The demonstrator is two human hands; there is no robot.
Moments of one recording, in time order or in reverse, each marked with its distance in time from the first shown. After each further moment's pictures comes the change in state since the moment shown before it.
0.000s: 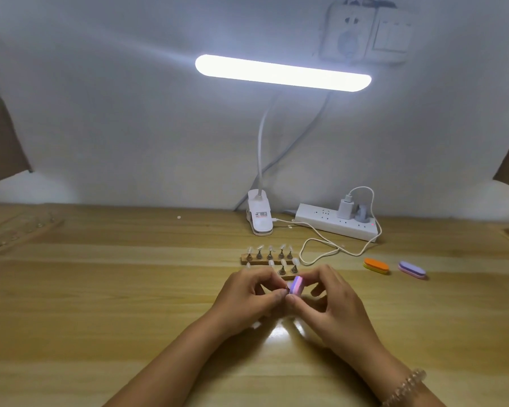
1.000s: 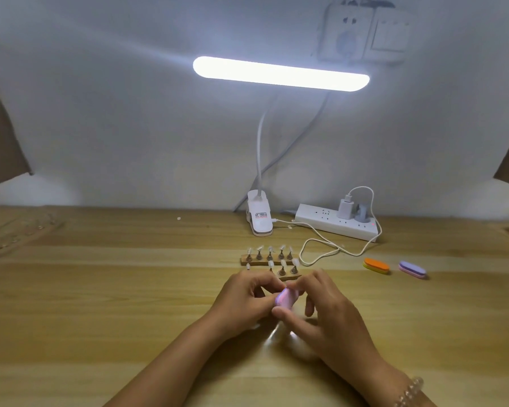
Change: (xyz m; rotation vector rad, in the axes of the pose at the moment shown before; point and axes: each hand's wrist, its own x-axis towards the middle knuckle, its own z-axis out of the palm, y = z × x) left_hand -0.003 0.004 0.000 -0.040 -0.013 -0.037; right_hand -0.008 -0.005 0.005 -0.097 -0.064 -0.126
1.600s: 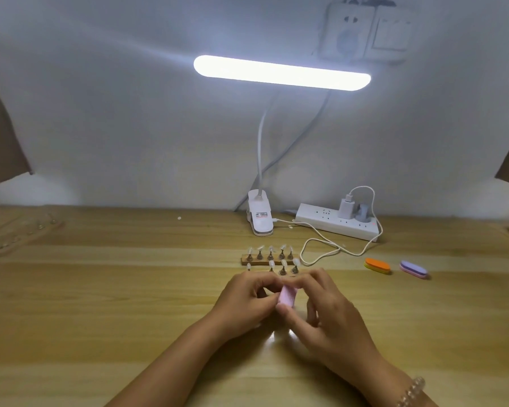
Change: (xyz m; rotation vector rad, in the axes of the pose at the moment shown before) left_hand -0.001 0.002 0.001 0.042 -0.033 0.010; right_hand -0.001 -0.002 0.001 0.026 -0.032 0.019
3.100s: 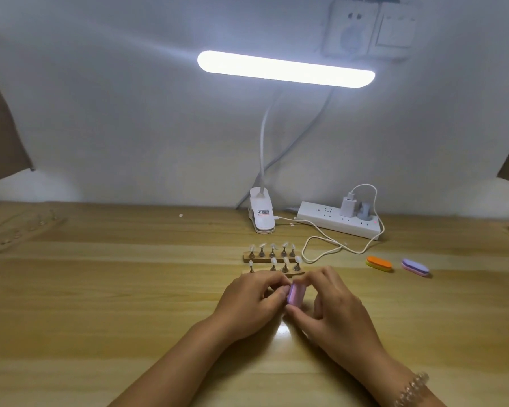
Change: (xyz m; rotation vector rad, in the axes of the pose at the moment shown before) left_hand 0.001 -0.004 0.003 0.331 0.022 0.060; right_hand 0.001 -0.002 -0.006 -0.120 -0.058 0.124
